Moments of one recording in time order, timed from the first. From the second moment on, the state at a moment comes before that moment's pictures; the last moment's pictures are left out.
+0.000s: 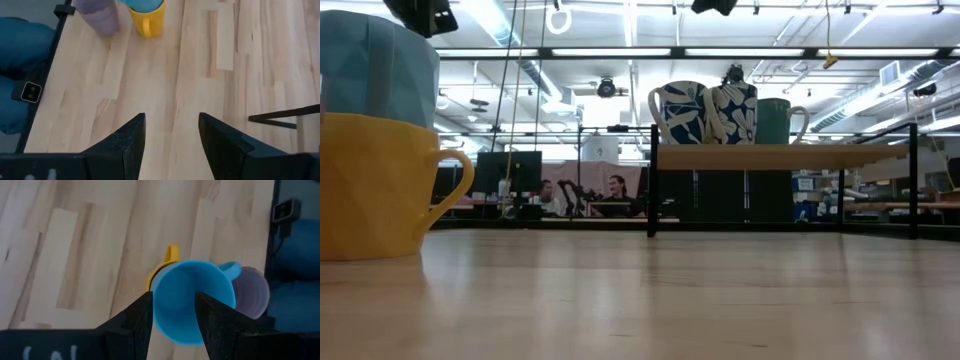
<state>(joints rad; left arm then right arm) -0.25 1.02 1.14 -1.15 0.01 -0.49 0.08 1.57 1.68 -1.03 -0.07 0.00</state>
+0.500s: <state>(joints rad) -0.27 1.19 1.14 -1.15 -0.01 -0.43 0.08 1.57 1.62 -1.00 -0.07 0.00</state>
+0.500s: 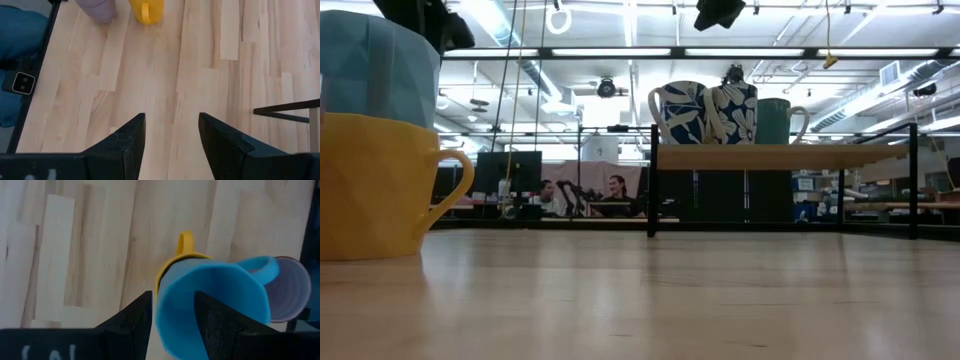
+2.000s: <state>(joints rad) -0.27 1.34 1.14 -1.12 -0.01 -0.37 0.08 1.57 1.62 -0.98 -0.07 0.00</state>
